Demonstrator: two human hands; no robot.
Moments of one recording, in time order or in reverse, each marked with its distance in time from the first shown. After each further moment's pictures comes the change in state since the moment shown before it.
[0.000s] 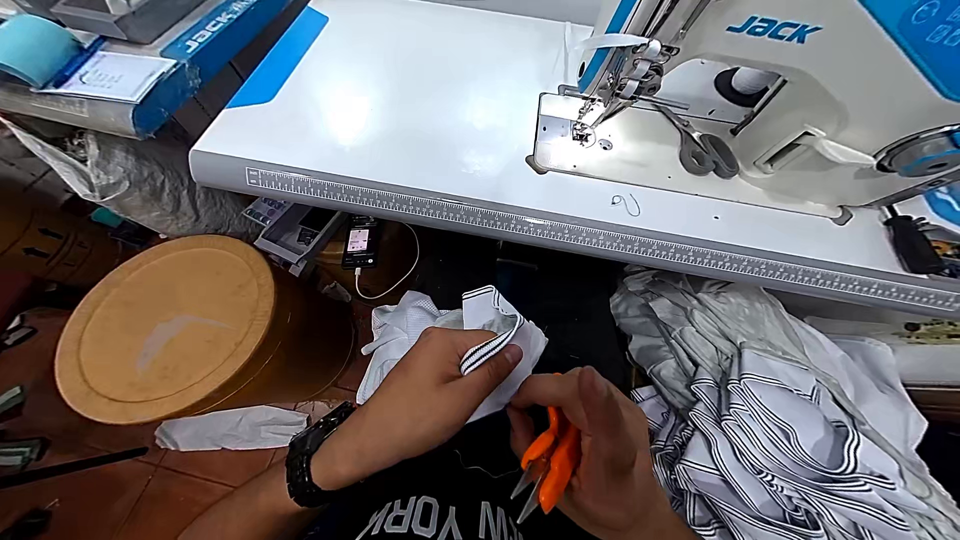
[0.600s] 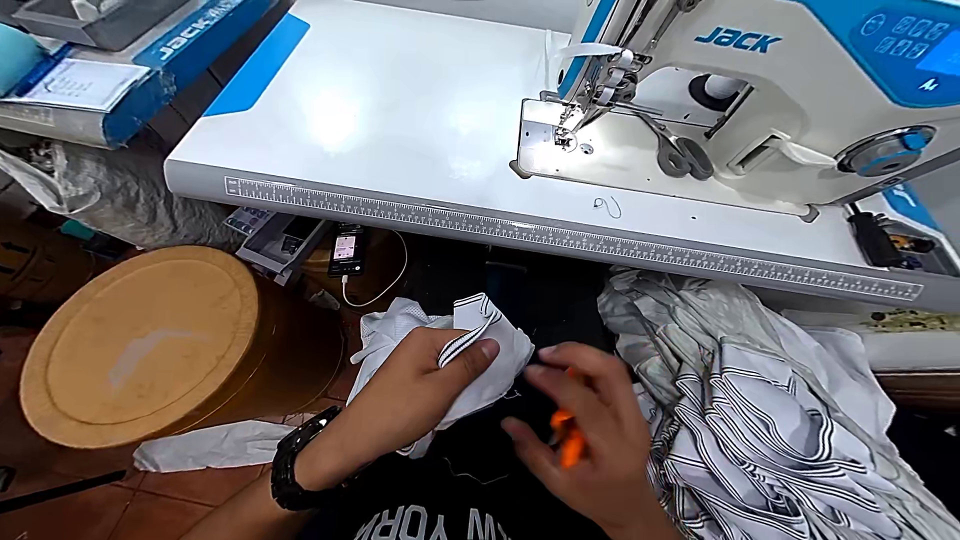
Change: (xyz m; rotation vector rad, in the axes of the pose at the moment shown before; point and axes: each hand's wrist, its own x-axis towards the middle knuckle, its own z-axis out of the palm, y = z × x) left_hand 0.004 -0.008 -0.004 -0.156 -0.007 -0.101; right_hand -0.014 0.014 -0.006 0.043 0.065 0.175
